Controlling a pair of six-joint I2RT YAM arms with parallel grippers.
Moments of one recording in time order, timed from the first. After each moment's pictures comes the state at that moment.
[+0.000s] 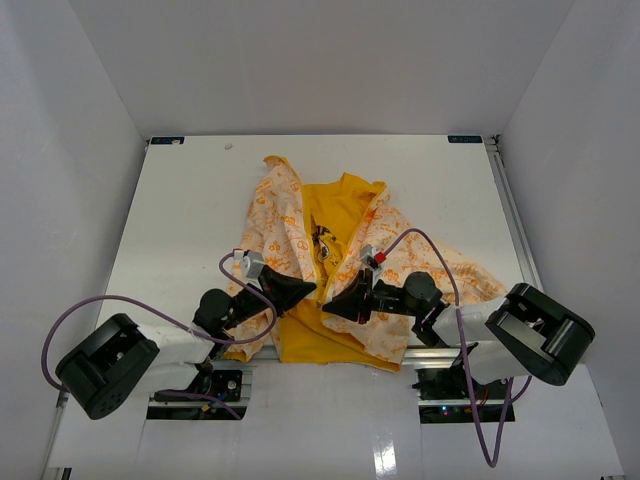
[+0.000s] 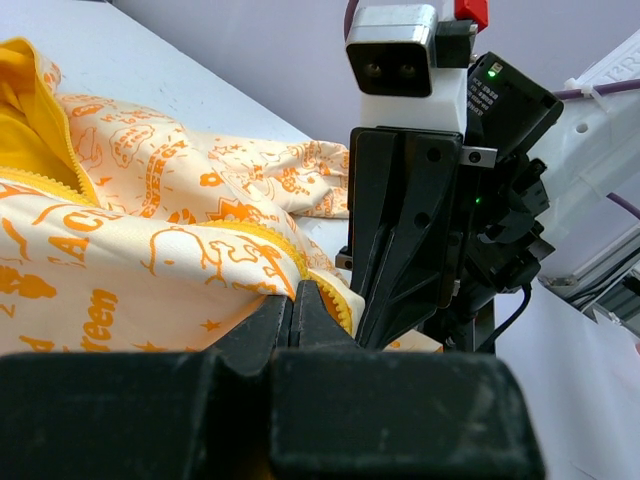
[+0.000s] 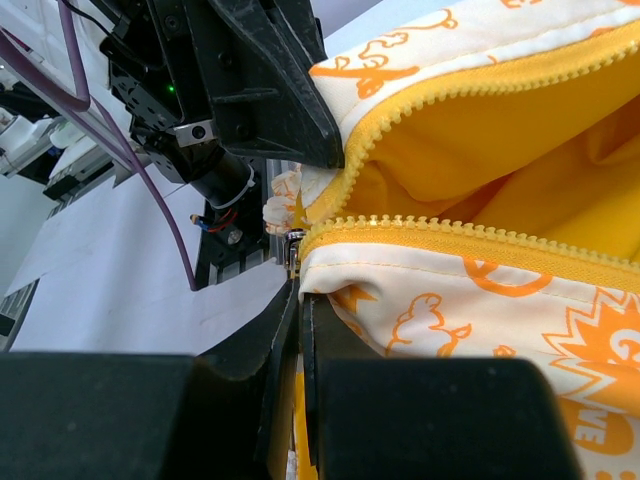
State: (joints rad) left arm -0.73 1.18 0.05 1.36 0.38 -0.55; right arm 0.85 1.37 0.20 1.23 -0.62 0.53
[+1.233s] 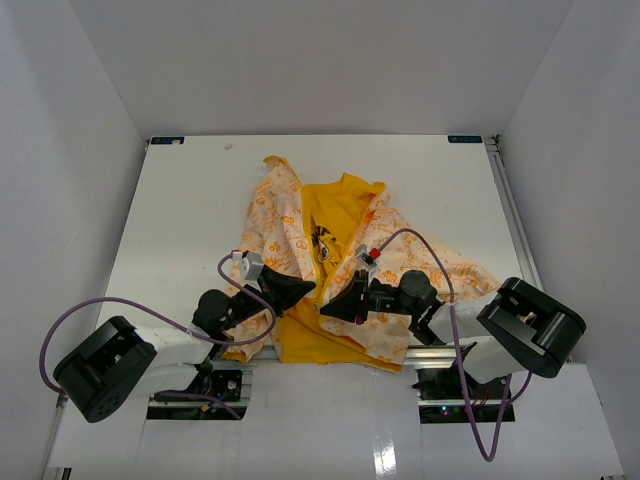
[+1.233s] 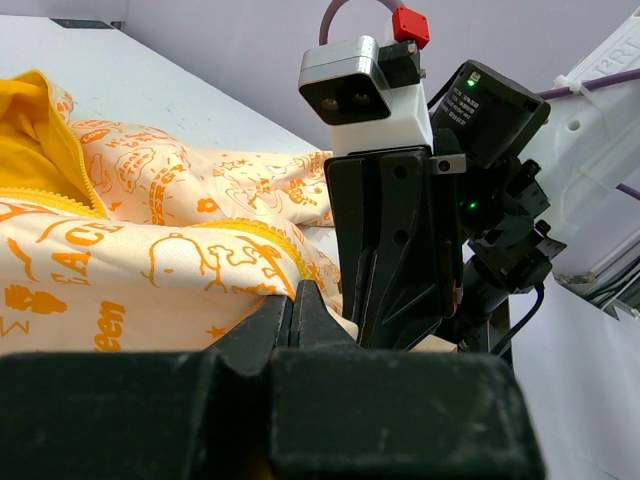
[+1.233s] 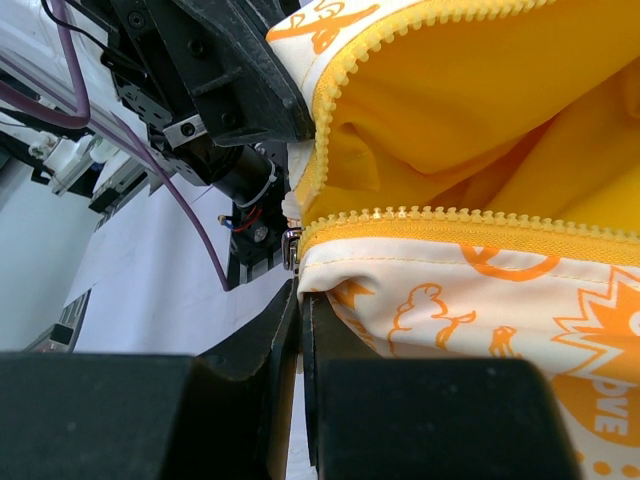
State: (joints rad) left arm -0.73 1.15 0.05 1.36 0.38 -0.50; right arm 0.86 1.43 0.22 1.23 -0.64 0.66
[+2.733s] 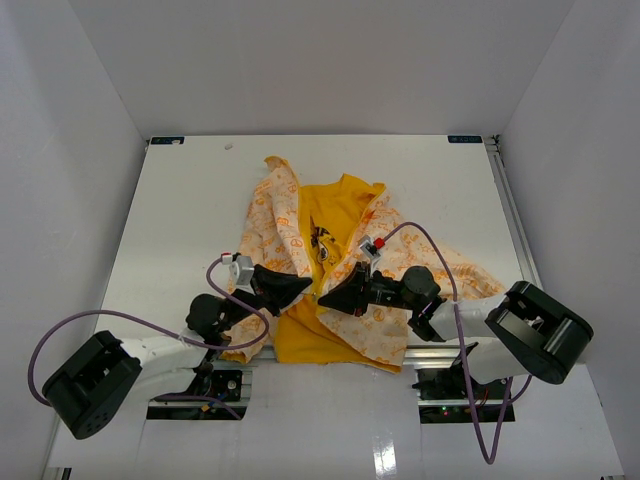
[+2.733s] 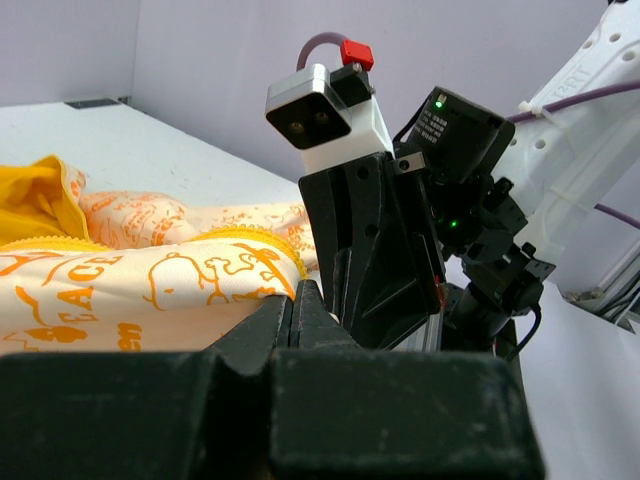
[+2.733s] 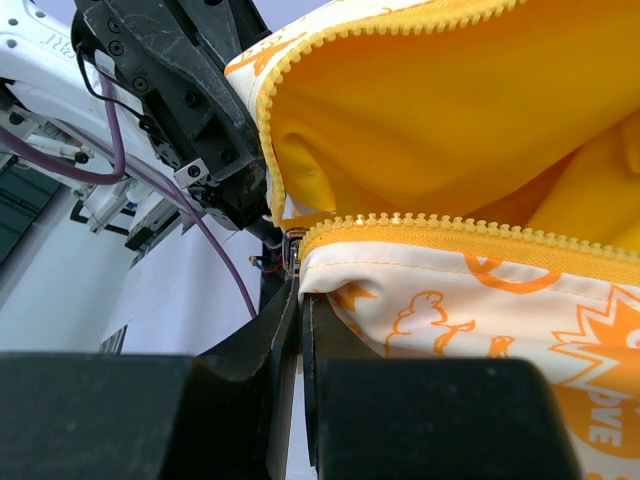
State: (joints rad) left arm -0.73 1.04 0.05 1.36 0.37 -0.45; right arm 0.84 1.38 0.26 1.23 -0.62 0.77
